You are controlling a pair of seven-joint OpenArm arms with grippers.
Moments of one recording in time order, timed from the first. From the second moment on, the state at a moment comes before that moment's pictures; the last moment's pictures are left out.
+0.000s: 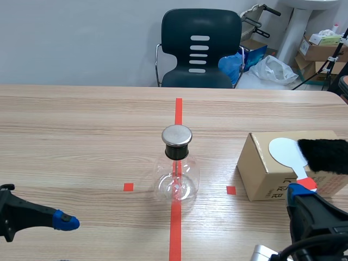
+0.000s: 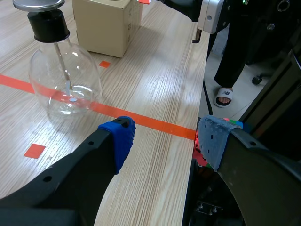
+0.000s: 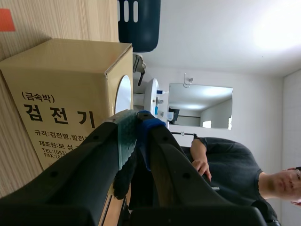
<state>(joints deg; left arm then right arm) 20.5 -62.7 34.6 90.6 -8.4 -35.9 -48.2 -43.7 7.0 4.0 90.8 -83.2 -38.5 14.9</state>
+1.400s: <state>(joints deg) 20.4 -62.7 30.7 90.6 -11.2 -36.3 -52.6 -37.9 13.5 4.0 90.8 -75.9 -38.3 12.5</state>
